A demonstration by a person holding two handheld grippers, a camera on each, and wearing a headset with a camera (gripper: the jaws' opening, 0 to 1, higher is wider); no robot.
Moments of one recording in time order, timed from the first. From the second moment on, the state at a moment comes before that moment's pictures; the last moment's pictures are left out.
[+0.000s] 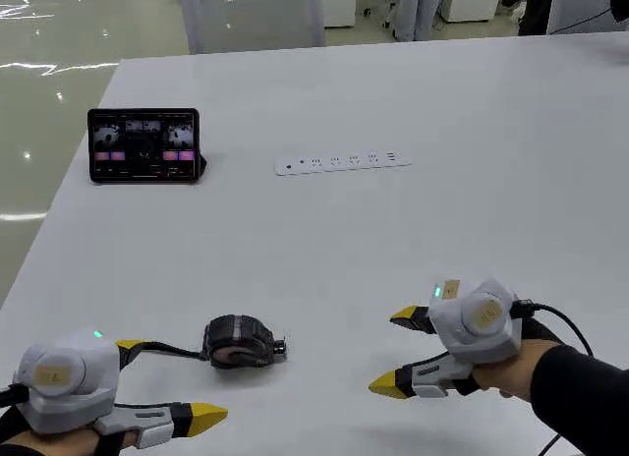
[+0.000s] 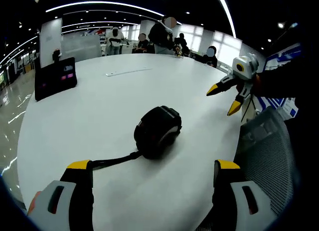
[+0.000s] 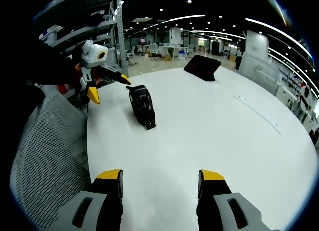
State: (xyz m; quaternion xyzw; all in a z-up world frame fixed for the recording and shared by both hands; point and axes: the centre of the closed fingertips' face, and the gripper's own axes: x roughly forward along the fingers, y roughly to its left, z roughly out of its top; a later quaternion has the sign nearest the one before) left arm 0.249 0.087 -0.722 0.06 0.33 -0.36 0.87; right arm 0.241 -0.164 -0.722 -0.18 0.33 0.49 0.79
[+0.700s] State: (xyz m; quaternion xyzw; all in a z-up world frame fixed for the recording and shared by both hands) left arm 0.234 0.113 -0.716 0.07 0.34 -0.35 0.87; right arm 0.237 -0.243 -0.728 -0.15 0.34 0.44 0.82
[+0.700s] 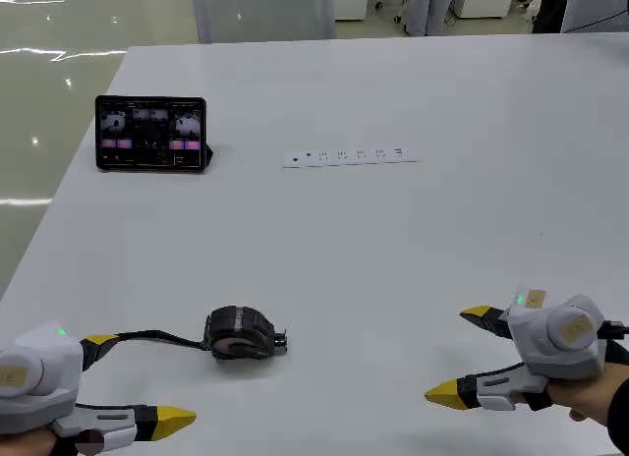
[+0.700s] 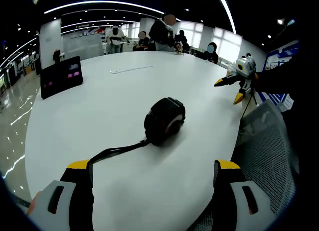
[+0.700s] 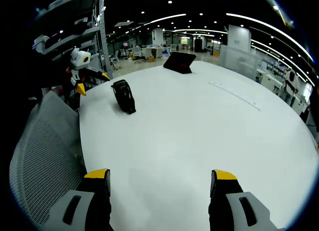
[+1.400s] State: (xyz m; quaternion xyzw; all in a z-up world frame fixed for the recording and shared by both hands) left arm 0.234 0.116 -0.707 0.08 0.34 -0.36 0.87; right arm 0.228 -0.285 -0.716 -0.15 0.34 0.44 0.82
